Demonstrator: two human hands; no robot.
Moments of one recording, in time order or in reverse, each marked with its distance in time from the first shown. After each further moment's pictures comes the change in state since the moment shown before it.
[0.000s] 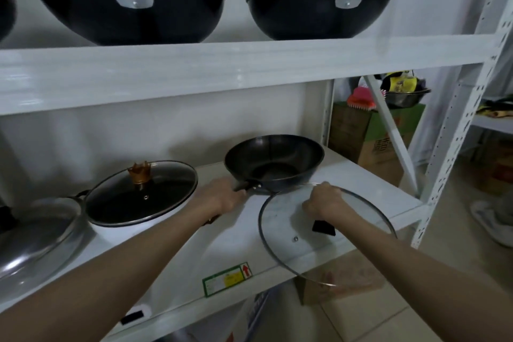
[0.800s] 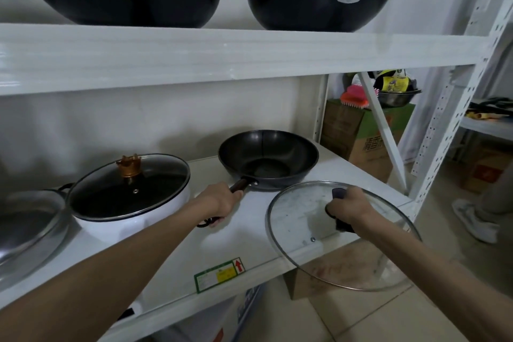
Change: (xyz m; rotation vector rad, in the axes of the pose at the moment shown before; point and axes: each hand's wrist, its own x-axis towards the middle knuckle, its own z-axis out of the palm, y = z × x) left_hand 0.016 -0.007 0.025 -0.238 -0.199 -0.087; right_hand -0.009 0.063 0.005 0.770 0.076 0.120
